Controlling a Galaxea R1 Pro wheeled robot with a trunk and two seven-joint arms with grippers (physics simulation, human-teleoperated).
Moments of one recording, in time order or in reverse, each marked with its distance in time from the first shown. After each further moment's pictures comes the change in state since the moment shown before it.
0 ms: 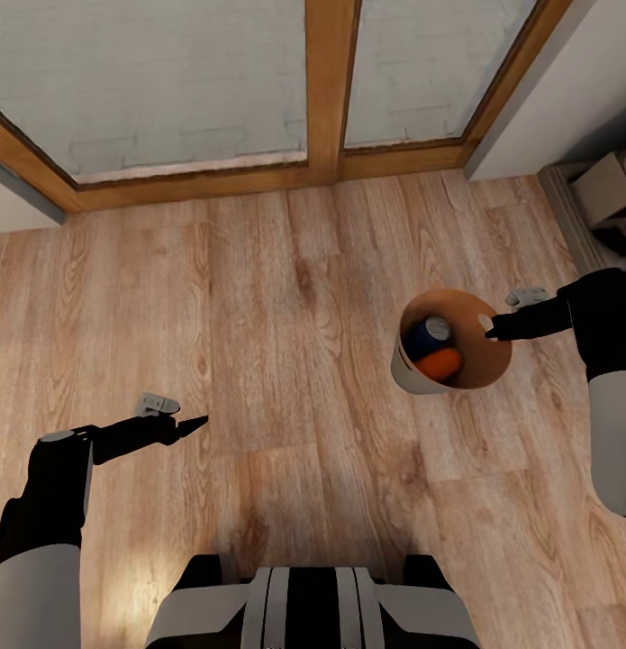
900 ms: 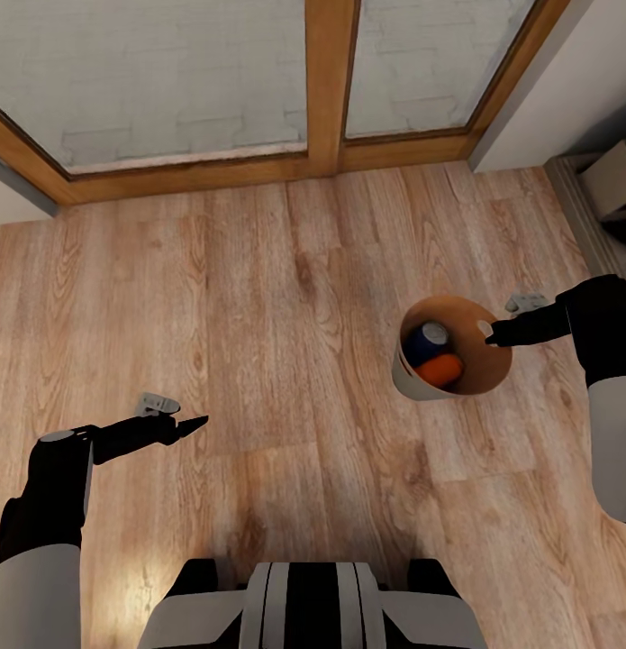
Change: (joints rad) left arm 0.000 0.000 0.000 -0.001 0.001 0.001 -0.003; right arm 0.021 -0.003 0.000 0.000 0.000 0.000 -0.002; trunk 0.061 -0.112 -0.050
